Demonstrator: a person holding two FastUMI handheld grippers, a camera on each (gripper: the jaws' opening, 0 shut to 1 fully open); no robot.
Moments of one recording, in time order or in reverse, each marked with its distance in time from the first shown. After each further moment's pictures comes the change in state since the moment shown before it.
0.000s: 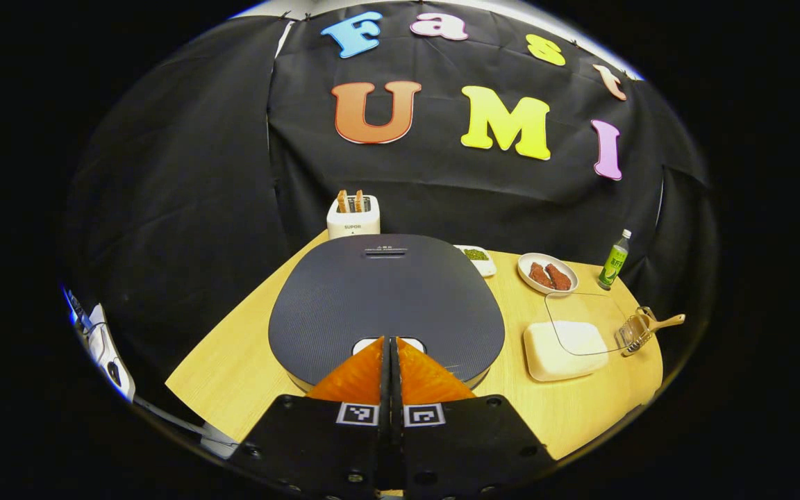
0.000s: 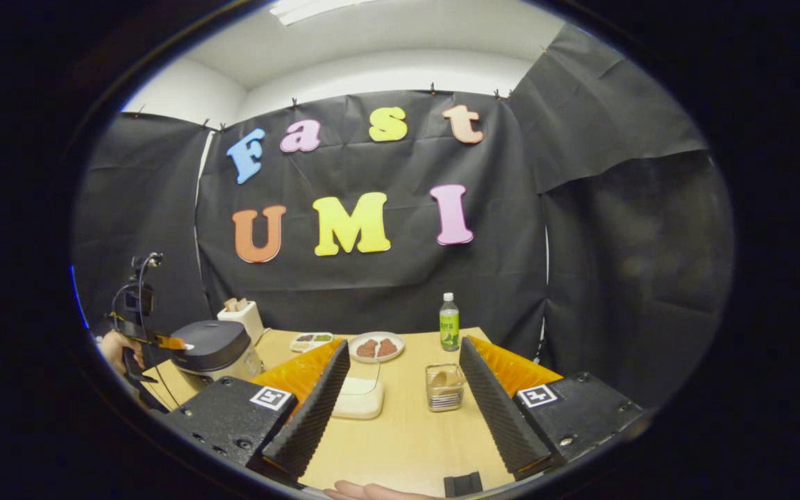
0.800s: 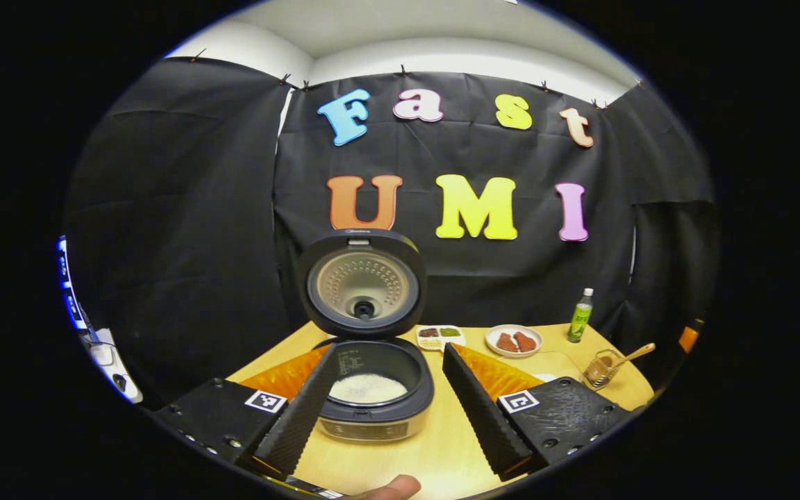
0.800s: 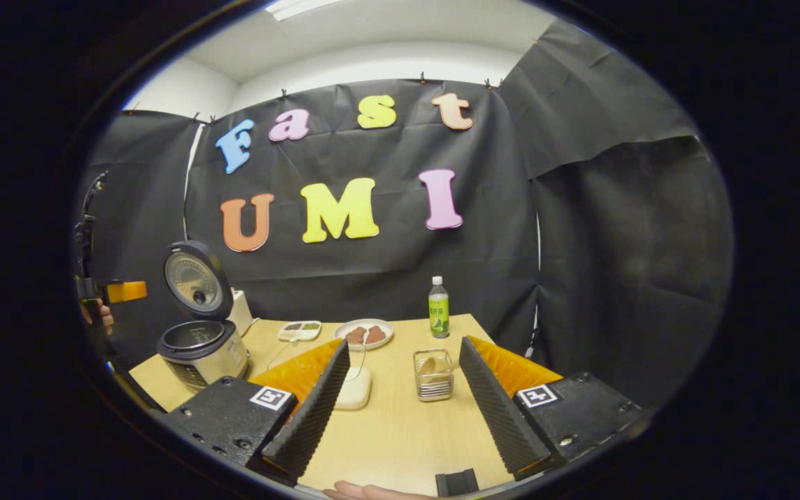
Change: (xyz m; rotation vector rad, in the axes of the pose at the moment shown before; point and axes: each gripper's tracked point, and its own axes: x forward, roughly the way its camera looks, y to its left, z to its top) left arm -0.112 -0.052 0.062 0.010 -0.355 -0.038; right arm 0.019 -0.022 -0.043 0.025 0.053 -0.031
